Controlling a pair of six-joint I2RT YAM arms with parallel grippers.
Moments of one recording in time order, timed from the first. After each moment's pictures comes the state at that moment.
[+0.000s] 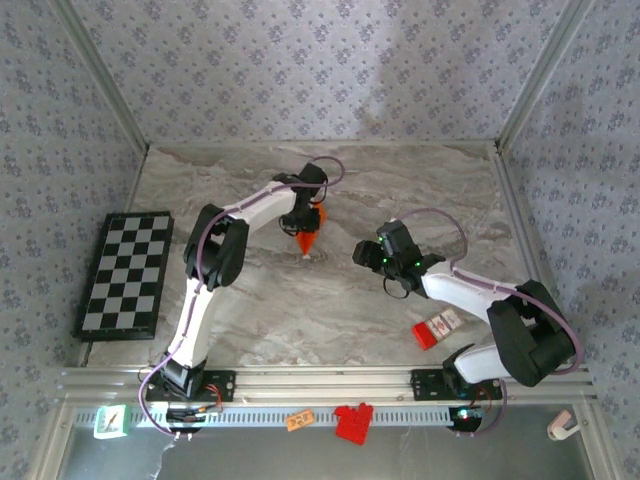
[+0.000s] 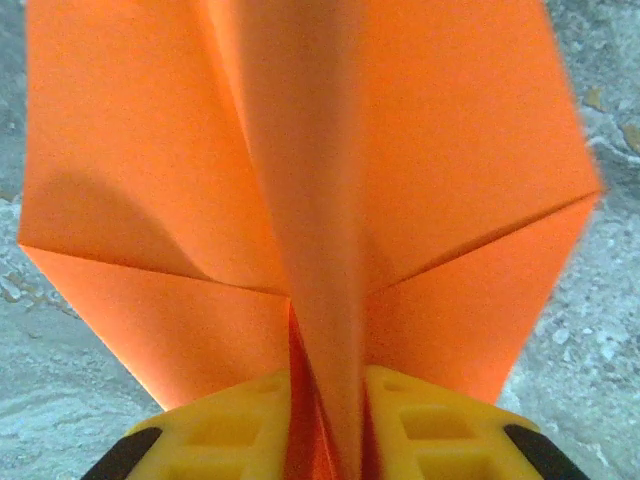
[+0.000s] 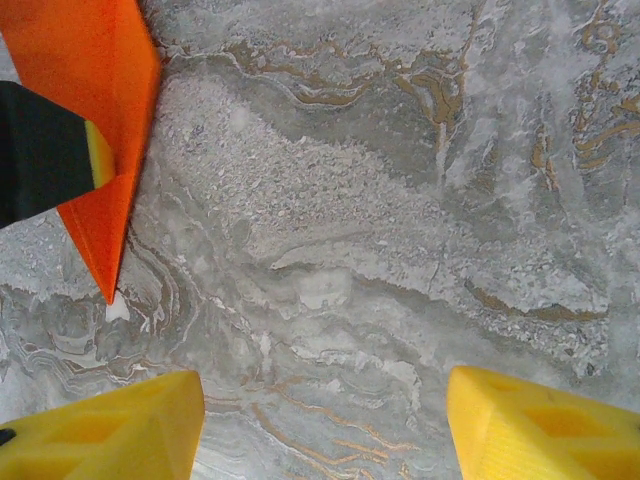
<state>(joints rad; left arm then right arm) -0.59 2.28 1.84 -0.87 -0.06 -0.45 0.55 1.39 0.65 -0.08 0.01 0.80</state>
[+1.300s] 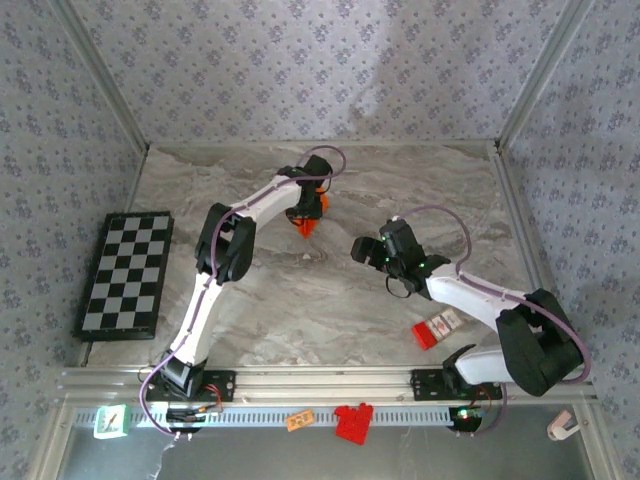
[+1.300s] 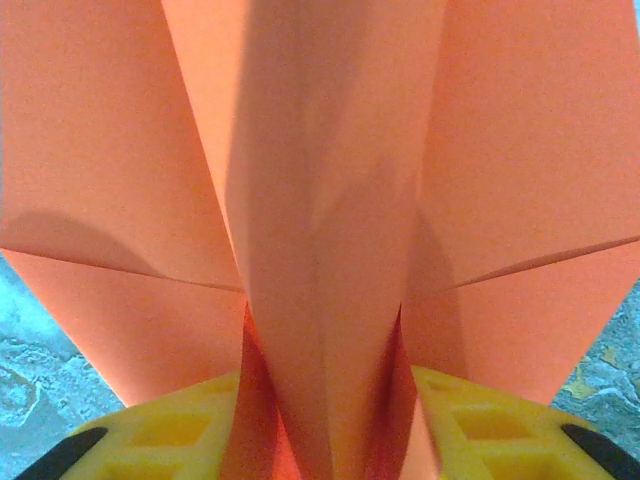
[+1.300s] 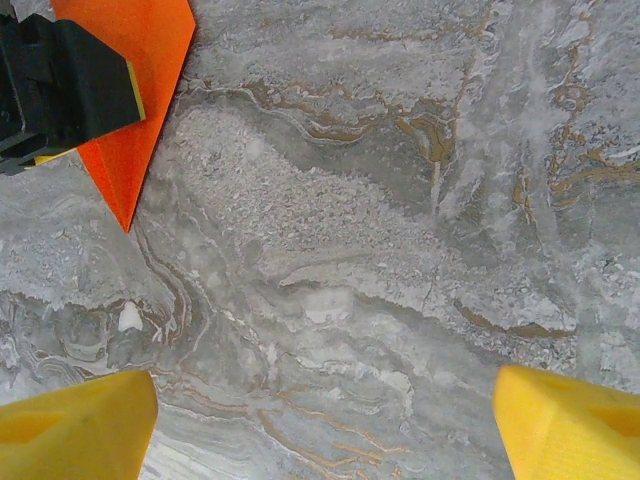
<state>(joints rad) -0.58 2.41 2.04 -0.89 -0.19 -0.54 0.55 1.33 0.65 -0.10 0.05 0.76</state>
